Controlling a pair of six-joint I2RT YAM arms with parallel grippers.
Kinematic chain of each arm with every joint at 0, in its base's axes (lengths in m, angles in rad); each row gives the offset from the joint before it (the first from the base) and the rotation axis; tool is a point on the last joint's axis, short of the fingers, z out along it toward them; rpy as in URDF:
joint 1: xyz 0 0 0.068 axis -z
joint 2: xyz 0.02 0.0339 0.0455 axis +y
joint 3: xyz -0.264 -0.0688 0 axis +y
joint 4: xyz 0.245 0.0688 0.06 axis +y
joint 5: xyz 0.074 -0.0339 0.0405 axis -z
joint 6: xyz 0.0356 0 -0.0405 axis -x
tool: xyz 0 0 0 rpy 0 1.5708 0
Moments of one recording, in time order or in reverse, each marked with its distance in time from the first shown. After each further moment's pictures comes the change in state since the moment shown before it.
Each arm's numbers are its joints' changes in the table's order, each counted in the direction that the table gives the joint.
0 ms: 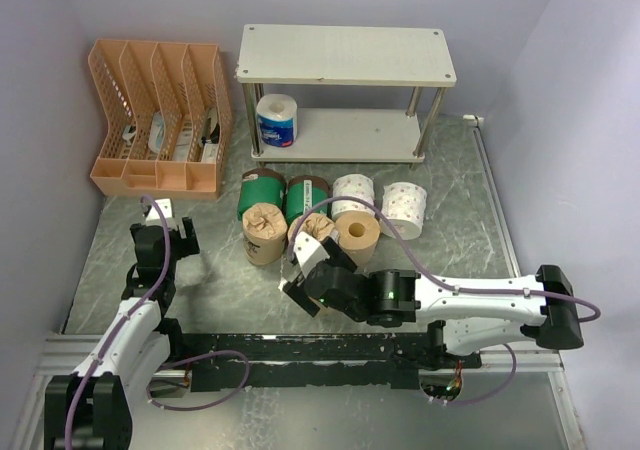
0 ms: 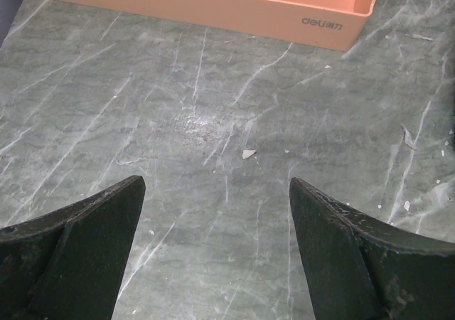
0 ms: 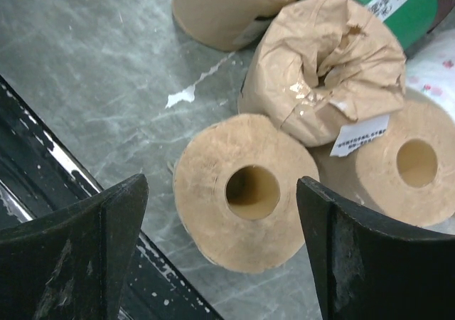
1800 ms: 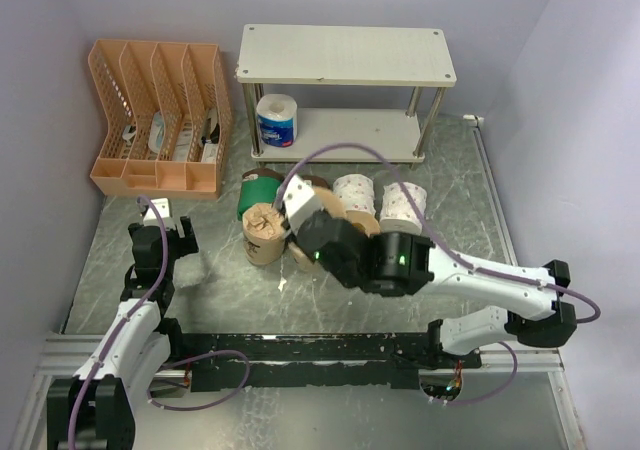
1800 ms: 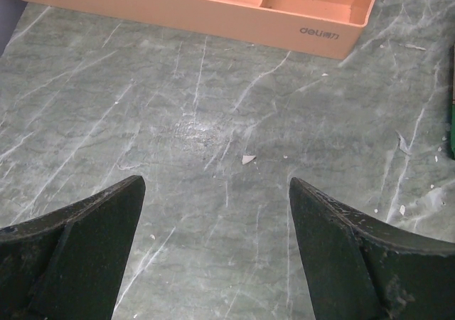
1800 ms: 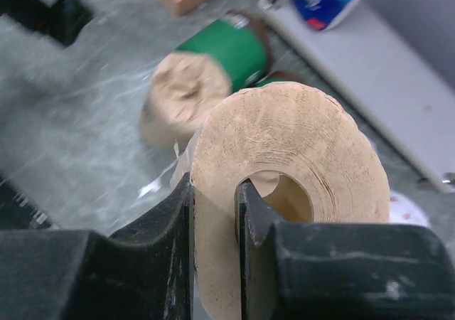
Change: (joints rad) left arm -0.025 -0.015 0.000 -0.006 0.034 0.001; right arm 0.006 0.128 -0.489 0.224 0.129 0.093
